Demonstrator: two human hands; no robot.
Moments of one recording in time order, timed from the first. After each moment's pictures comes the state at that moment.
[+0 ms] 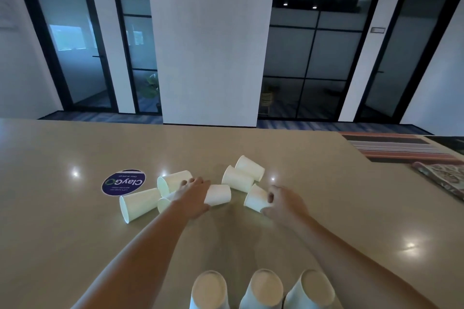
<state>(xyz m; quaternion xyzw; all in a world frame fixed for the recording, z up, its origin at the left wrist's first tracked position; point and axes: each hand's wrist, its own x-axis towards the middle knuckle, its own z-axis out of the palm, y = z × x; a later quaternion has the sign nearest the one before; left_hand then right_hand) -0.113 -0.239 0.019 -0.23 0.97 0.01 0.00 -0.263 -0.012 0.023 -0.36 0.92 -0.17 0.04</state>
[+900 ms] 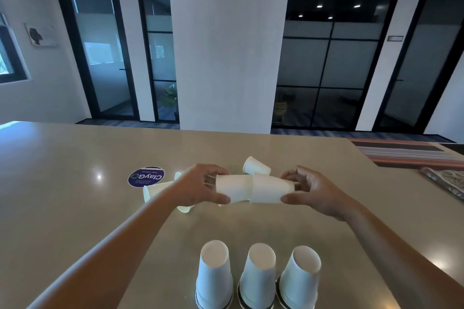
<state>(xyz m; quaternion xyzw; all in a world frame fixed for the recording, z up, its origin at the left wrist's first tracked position) -0.025 -0.173 0.111 -0.19 0.88 0.40 -0.14 -0.238 0.081 0.111 -0.44 0.70 -0.49 0.28</state>
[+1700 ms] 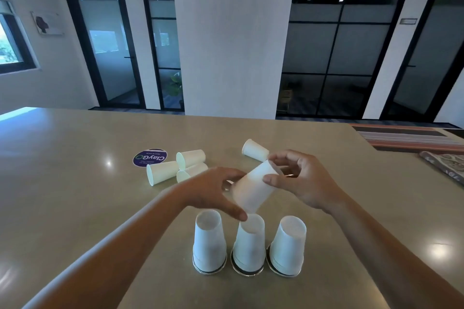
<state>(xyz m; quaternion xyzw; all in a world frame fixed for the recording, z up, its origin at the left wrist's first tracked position) -0.006 -0.090 0.115 -0.10 0.92 0.39 -0.01 -0.167 0.105 0.126 -0.45 0.70 -0.53 0.17</state>
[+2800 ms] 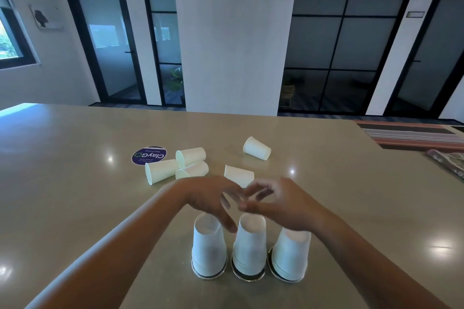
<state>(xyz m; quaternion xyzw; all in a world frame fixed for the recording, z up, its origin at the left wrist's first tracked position) -0.019 -0.103 0.111 -0.10 0.94 0.30 0.15 -0.131 0.088 0.115 -0.51 0.77 -0.33 0.21</state>
